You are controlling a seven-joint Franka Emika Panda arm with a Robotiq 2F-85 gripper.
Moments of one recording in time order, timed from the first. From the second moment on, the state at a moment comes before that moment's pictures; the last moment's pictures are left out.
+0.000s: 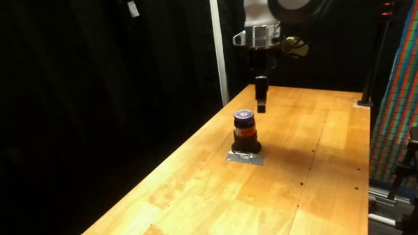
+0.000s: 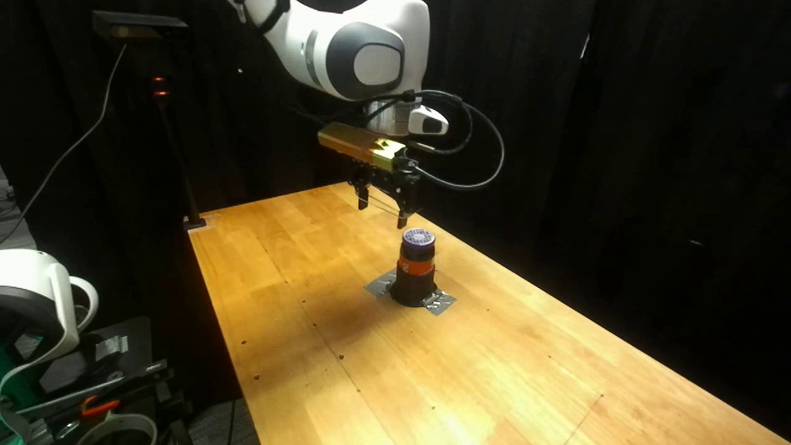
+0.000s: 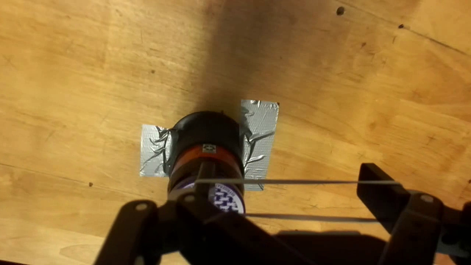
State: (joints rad) arm 0.12 0.30 0.09 -1.94 0.05 2.25 -0.23
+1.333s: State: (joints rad) arm 0.13 0.80 0.07 -1.28 -0.10 1.92 -0.18
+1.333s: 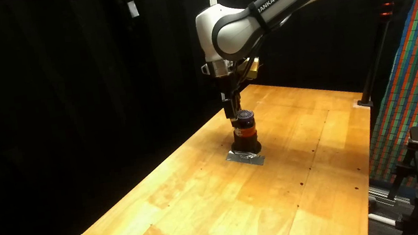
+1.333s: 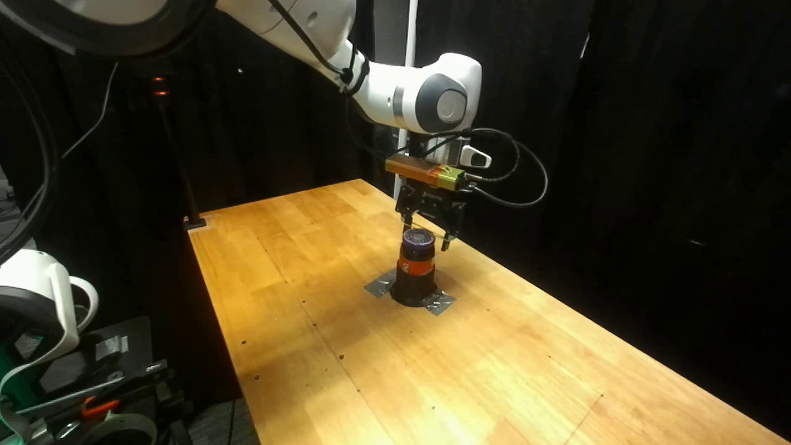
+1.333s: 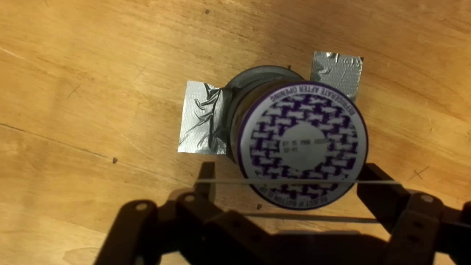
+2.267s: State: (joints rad) arm 0.13 0.76 0.07 -1.38 -0.10 1.83 -0.11
